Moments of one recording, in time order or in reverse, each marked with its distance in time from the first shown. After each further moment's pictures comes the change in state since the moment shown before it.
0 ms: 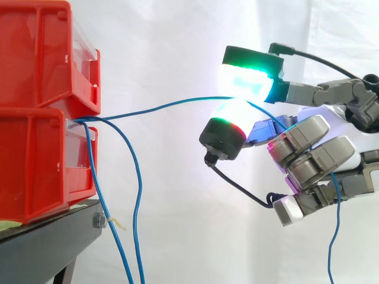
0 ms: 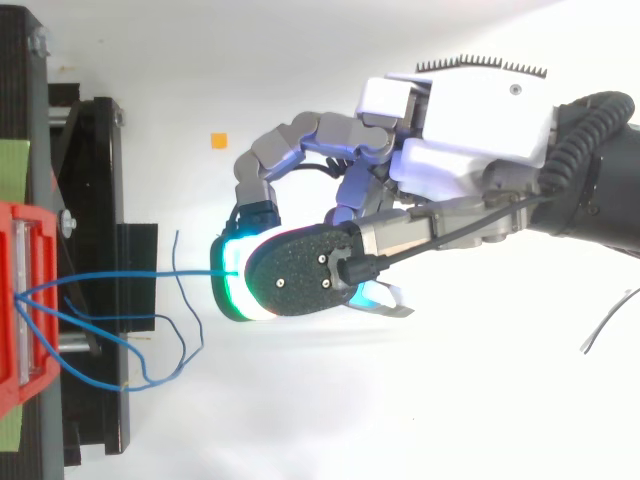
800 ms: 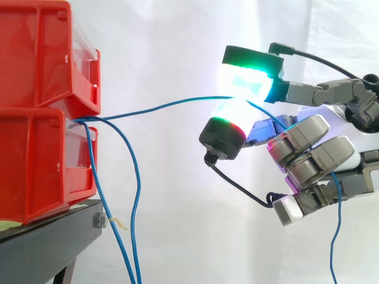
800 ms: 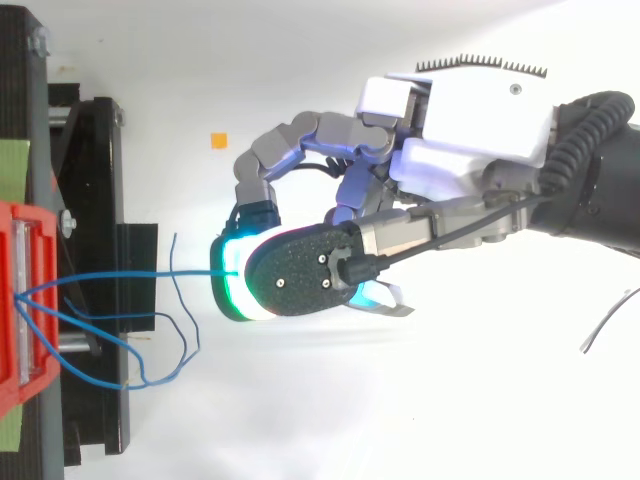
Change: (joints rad) arm 0.000 0.000 0.000 0.001 0.000 0.000
